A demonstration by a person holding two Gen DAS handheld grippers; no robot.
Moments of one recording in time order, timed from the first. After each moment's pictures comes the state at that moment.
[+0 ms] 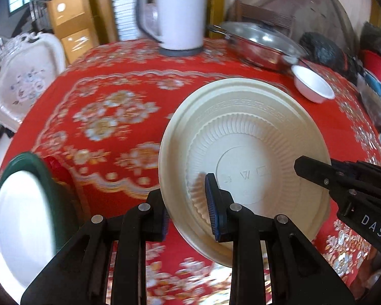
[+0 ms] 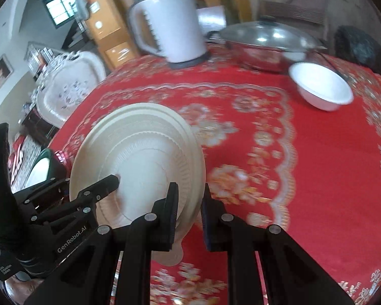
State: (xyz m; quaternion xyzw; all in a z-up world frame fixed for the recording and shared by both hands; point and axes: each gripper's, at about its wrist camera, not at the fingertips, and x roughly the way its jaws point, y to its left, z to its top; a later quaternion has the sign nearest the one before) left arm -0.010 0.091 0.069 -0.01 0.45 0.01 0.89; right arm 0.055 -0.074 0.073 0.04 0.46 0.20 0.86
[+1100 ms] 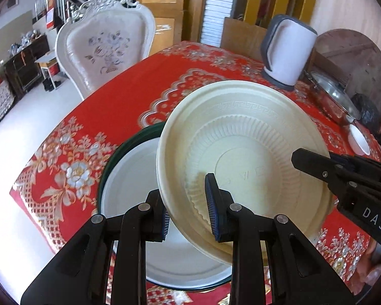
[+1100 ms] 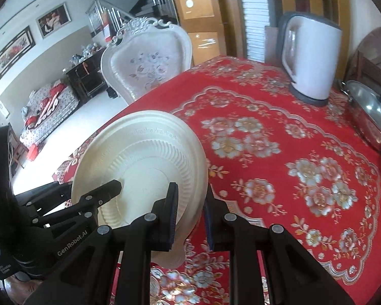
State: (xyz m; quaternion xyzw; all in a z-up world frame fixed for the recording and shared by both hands) left arm -0.099 0.278 0.086 -0.12 0.41 0.14 0.89; right arm 0.039 0.139 0.097 -0.07 0.43 0.34 0.83
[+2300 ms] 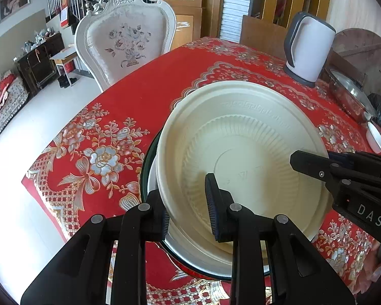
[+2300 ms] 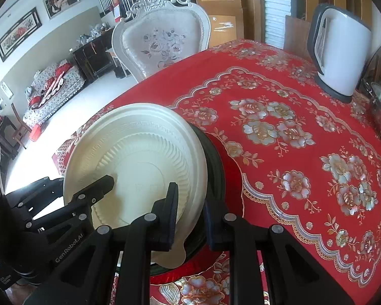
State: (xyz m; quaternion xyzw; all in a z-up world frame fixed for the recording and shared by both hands) left arm -0.121 0.302 0.066 -0.11 0.42 0.18 0.88; right arm 0.023 0.184 0.073 -0.10 0.46 0.36 0.81
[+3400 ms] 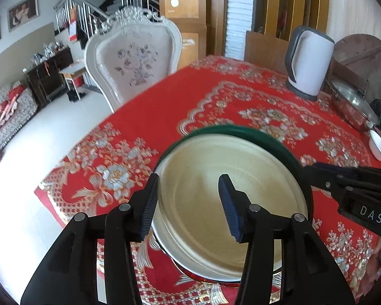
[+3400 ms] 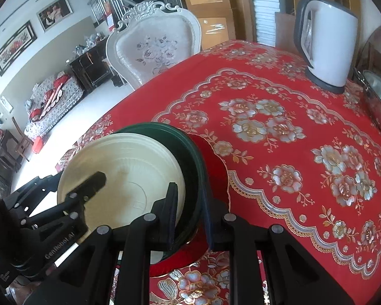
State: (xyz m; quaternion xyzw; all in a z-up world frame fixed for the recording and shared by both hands) left arm -0.129 0.294 0.088 -0.08 0.37 0.21 0.90; right arm 0.030 0.161 0.078 -0.07 0.46 0.35 0.81
